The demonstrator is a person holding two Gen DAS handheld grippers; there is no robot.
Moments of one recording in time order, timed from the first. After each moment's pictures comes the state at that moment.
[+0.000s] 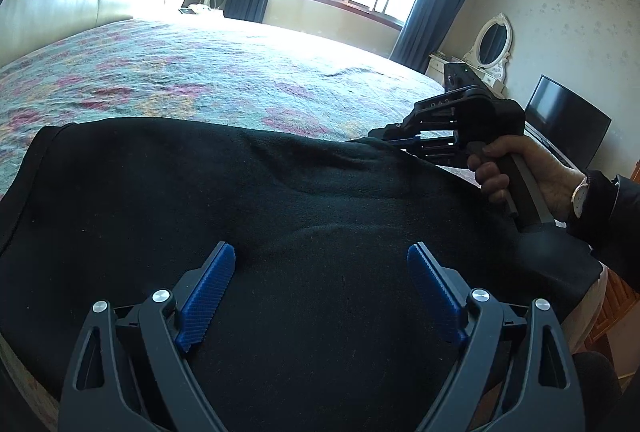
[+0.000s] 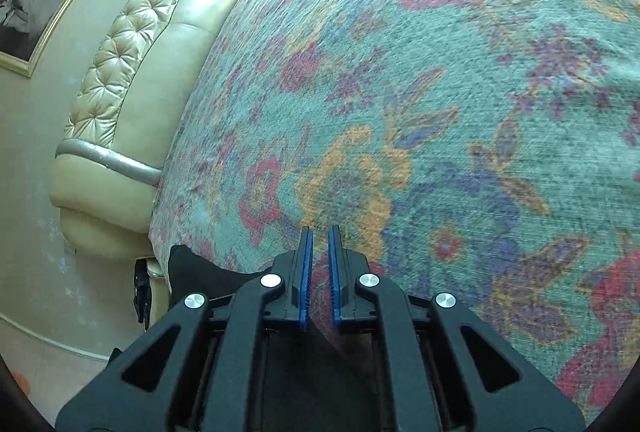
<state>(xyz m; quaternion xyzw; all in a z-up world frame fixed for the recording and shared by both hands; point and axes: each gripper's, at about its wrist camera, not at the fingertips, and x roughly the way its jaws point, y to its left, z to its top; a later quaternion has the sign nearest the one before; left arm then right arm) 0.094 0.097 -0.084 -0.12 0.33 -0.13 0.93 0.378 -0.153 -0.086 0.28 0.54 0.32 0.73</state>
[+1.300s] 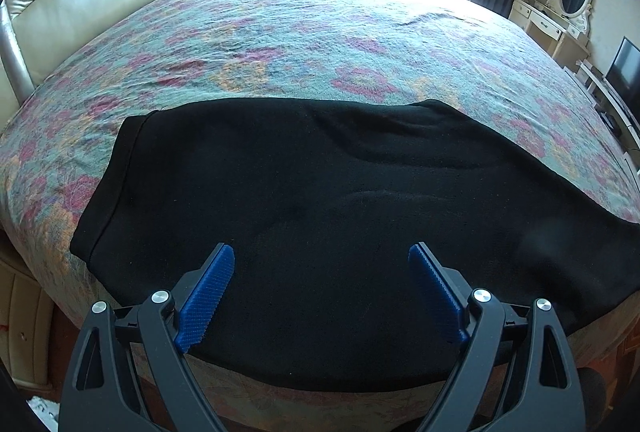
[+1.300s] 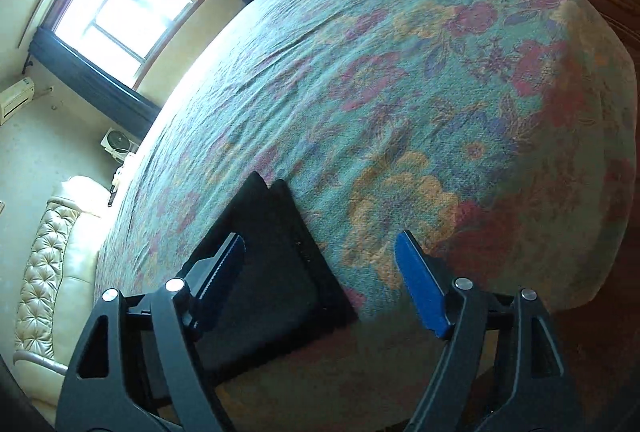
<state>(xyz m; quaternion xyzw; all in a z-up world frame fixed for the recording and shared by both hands) 0.097 0.083 -0.047 -0.05 0.46 0.02 0.88 -0.016 -0.676 -0.089 0.42 0.36 -0.13 0.82</state>
